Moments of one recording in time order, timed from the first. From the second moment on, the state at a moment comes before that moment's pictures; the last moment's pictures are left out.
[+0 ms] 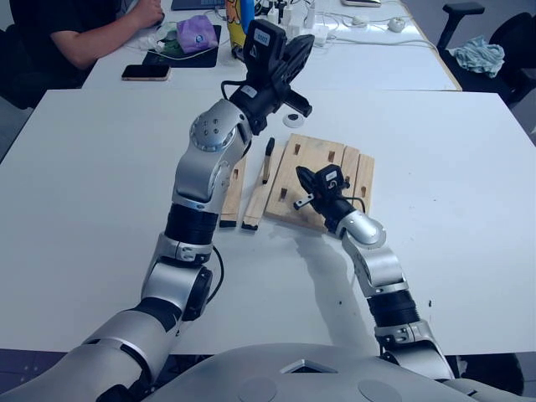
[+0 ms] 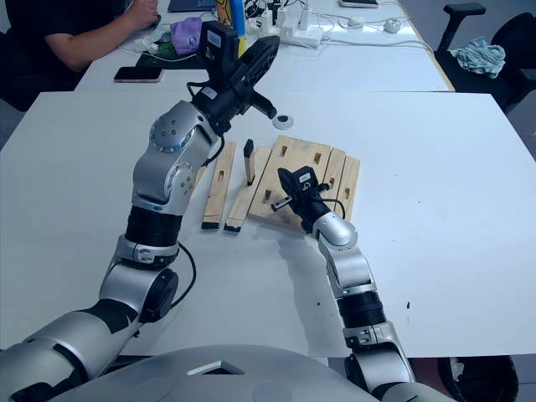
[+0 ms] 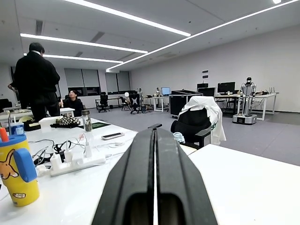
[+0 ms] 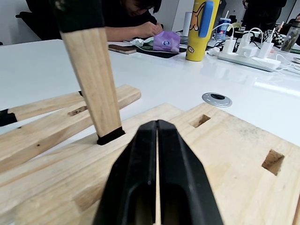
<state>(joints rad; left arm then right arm) -0.73 0.00 -0.09 0.11 -0.20 0.25 -0.37 -0.14 -0.14 0.14 0.04 0.05 0.12 0.35</state>
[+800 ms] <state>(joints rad) -0.71 0.07 -0.12 0.18 -0.11 0.32 -0.32 -0.15 -0.13 0.14 0.04 0.03 0.15 0.32</state>
